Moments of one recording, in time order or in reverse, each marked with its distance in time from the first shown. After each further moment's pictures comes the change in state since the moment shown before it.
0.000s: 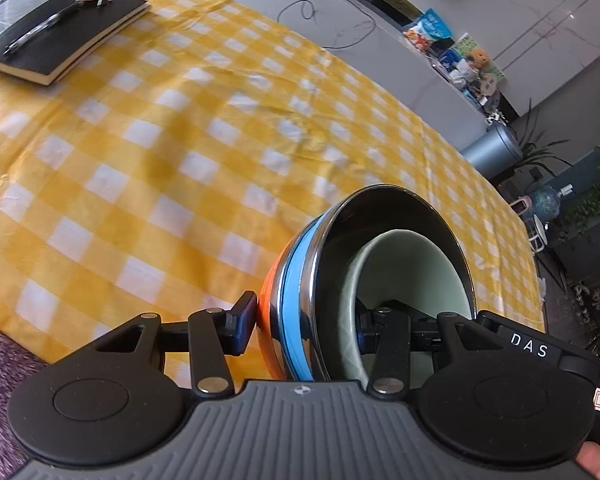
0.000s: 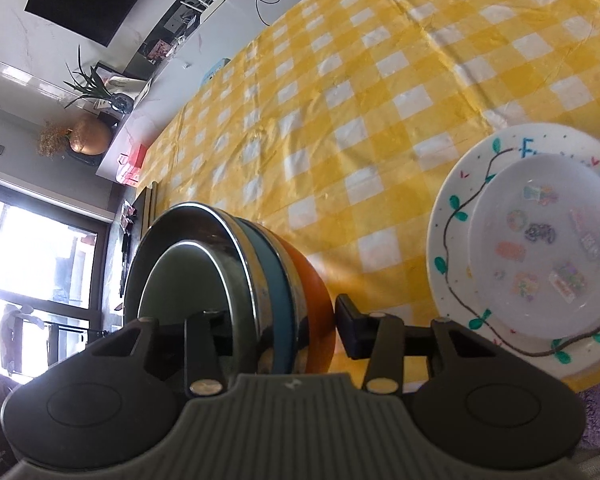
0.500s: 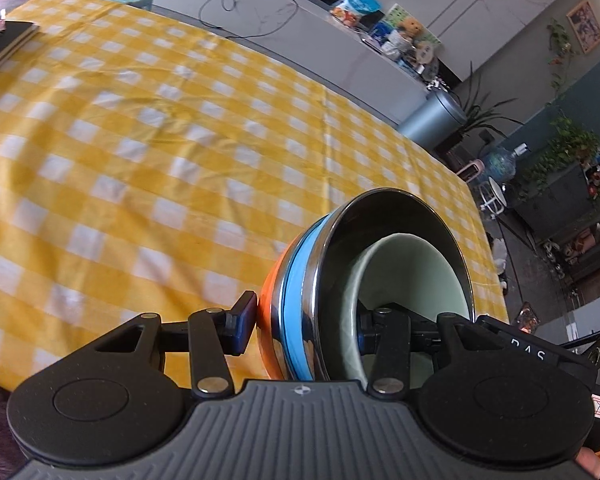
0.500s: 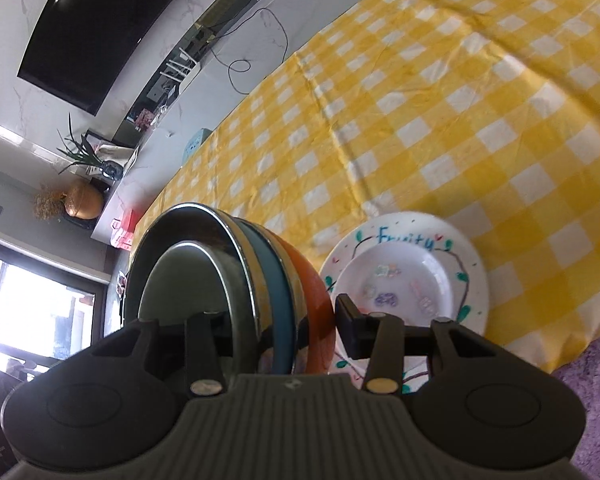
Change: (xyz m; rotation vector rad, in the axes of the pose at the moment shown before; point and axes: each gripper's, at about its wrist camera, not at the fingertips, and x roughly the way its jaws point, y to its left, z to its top) left arm 0.031 -0.097 -0.021 0.131 0.026 -0.111; right arm -0.095 -0.066 0.019 0.085 -0.175 -0.018
